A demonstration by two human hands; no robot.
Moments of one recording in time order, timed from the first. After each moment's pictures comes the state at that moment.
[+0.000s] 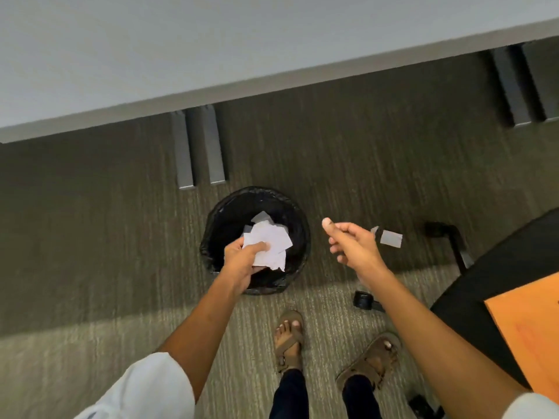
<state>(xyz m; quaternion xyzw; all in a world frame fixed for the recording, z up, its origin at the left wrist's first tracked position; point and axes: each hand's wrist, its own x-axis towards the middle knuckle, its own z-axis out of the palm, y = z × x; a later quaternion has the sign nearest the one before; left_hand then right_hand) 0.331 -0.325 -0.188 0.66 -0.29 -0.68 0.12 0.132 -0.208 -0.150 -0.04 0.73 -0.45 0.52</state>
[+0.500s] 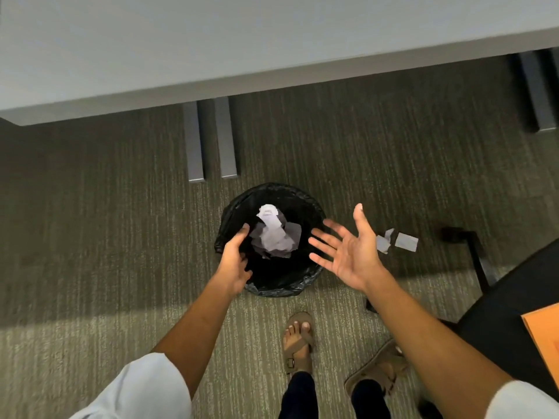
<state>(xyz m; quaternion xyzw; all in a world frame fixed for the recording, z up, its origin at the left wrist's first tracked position) 0.392 -0.363 -0.217 0.64 -0.16 -0.75 0.11 0.175 -0.253 -0.181 0.15 0.50 -0.53 0.67</state>
